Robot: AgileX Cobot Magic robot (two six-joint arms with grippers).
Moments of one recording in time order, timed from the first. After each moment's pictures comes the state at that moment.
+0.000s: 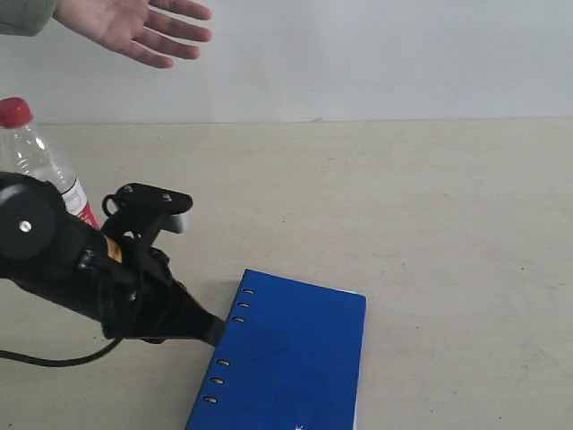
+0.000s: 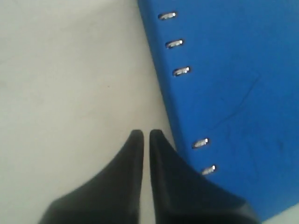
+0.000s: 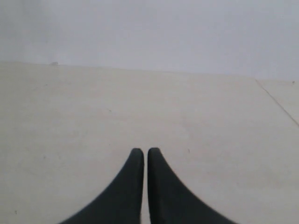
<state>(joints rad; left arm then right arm) -0.62 1.62 -0.73 -0.27 0.35 0.09 0.01 0.00 0.00 -0.16 0.24 0.08</state>
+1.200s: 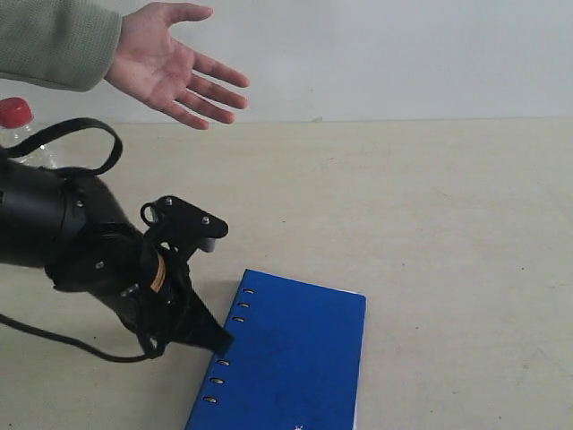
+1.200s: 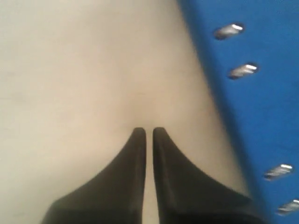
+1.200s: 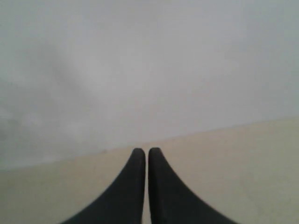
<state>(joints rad) -0.69 1.80 -0.83 0.32 0.42 -0.42 0.04 0.40 -0.26 -0.21 -0.04 0.46</state>
